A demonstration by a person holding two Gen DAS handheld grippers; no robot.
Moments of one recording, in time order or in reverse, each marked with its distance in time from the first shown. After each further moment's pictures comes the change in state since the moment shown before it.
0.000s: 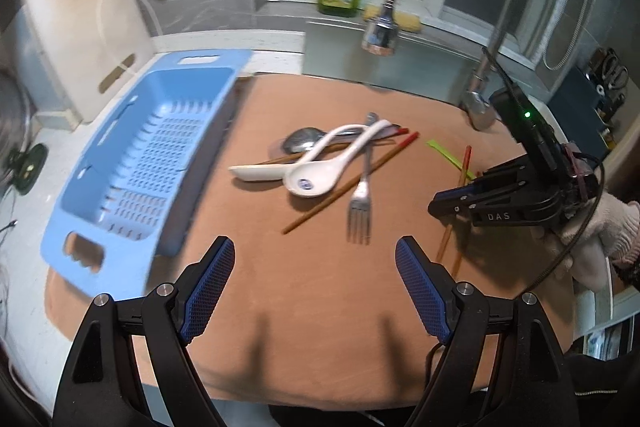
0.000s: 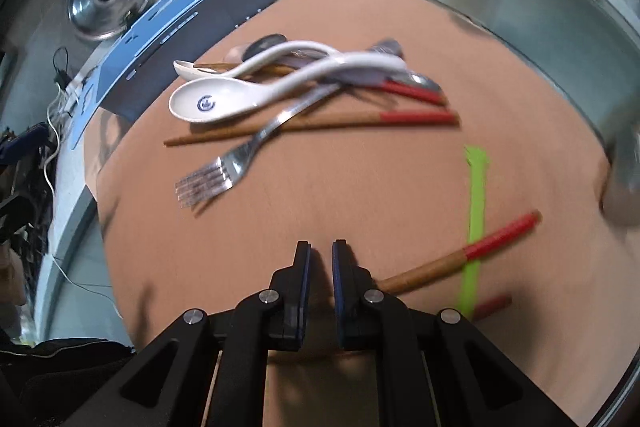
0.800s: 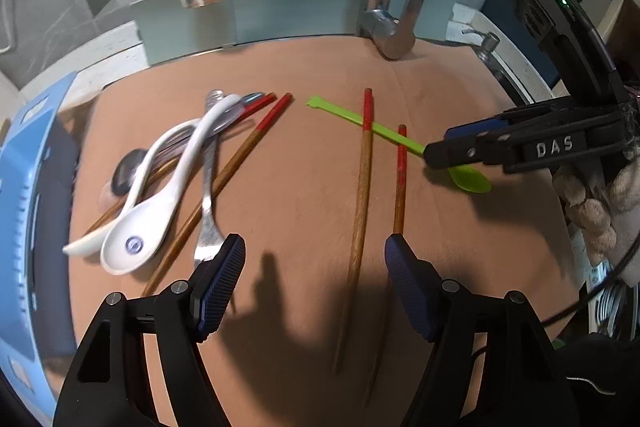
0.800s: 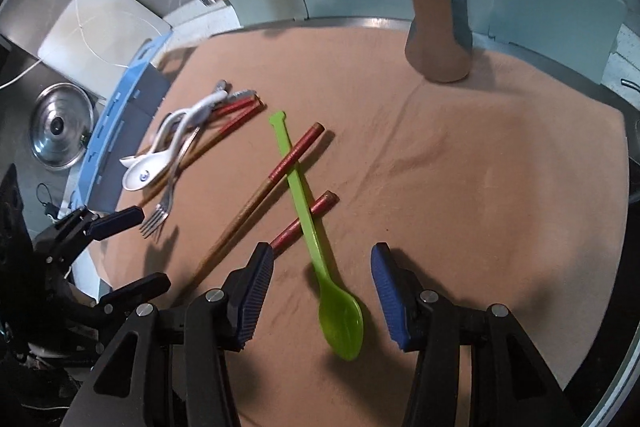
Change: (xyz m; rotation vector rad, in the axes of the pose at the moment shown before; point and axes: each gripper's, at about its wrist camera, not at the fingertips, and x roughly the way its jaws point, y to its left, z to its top) left arm 0.094 -0.102 0.023 0.314 0.177 -0.192; right arm -0.047 -0.087 -0.060 0.411 -0.109 0.000
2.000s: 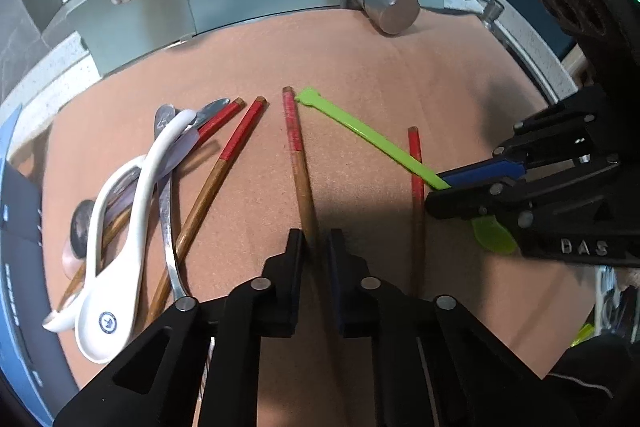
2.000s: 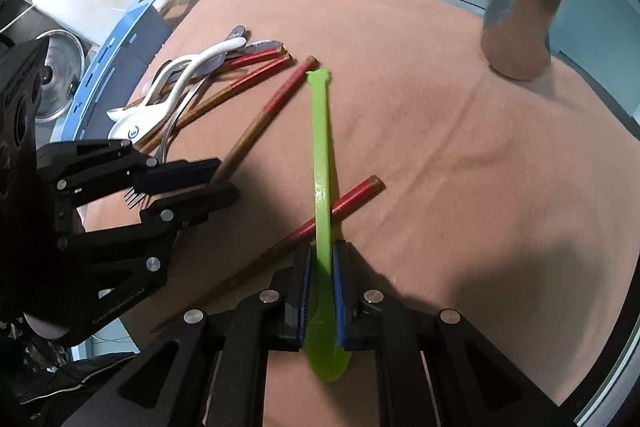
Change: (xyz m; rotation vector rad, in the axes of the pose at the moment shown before) left arm 0.046 0.007 0.029 0.070 0.094 -0.040; right arm 0.022 0.025 0.007 -0.084 0.128 -0.054
